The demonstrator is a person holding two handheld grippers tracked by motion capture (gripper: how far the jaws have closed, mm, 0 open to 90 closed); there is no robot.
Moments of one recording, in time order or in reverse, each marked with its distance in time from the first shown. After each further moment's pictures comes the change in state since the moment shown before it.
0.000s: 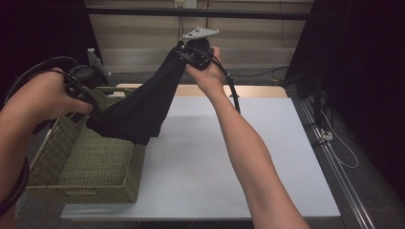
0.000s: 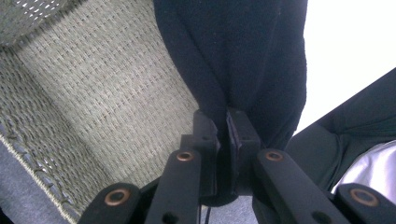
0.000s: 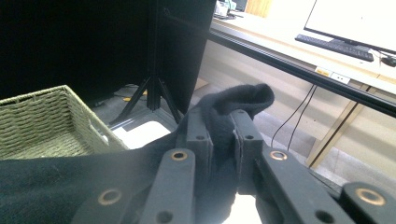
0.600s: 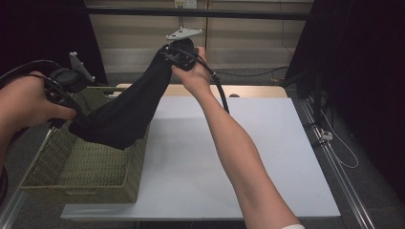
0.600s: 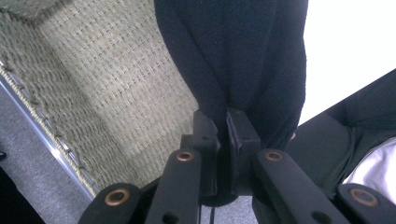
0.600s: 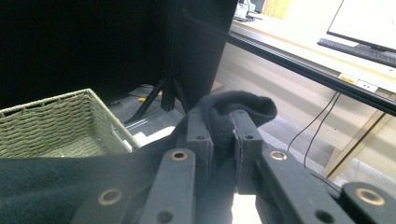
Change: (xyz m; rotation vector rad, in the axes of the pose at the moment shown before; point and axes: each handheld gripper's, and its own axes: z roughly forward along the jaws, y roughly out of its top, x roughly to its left) left arm 0.010 -0.027 -0.012 0.027 0.041 -0.027; right arm 0.027 0.010 0.023 -0.005 0.062 -0.027
